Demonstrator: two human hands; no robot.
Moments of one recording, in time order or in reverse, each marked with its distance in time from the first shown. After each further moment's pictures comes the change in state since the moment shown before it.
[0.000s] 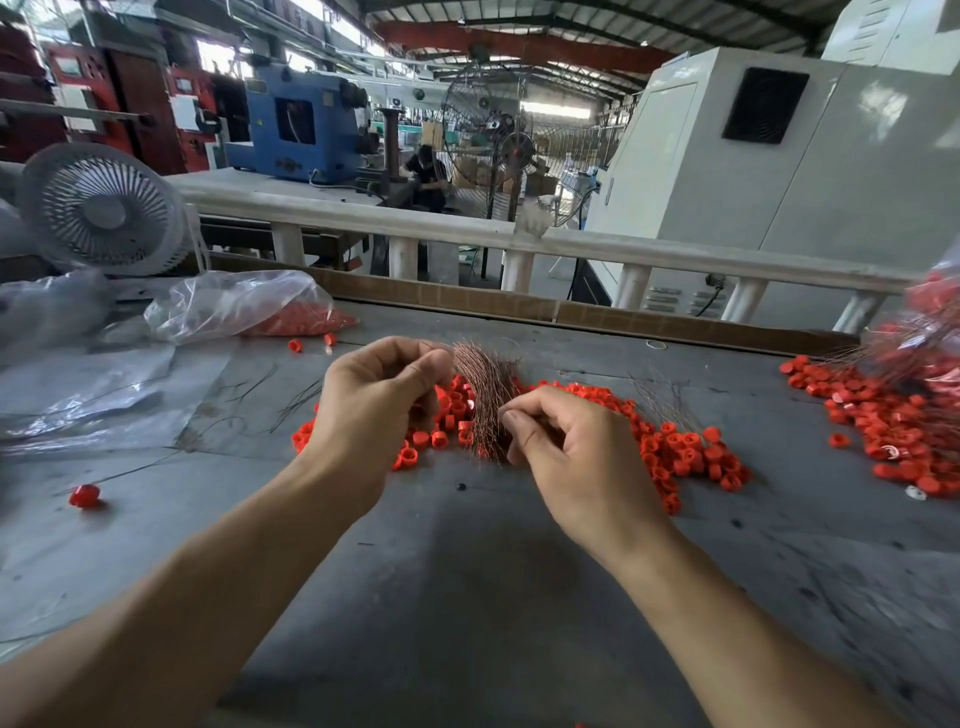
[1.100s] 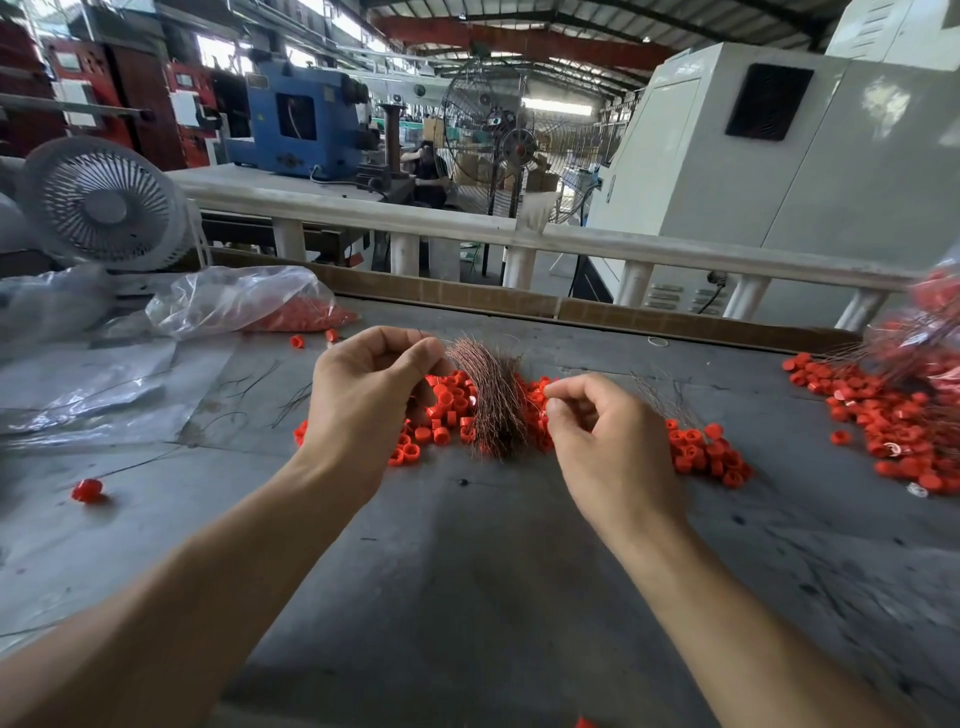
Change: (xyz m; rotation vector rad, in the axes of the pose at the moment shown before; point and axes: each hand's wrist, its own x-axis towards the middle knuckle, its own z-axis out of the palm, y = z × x) left_hand 0.000 0.003 -0.002 0.080 0.103 0.060; right_hand 0.003 0.004 -0.003 -0.091 0.213 0.222
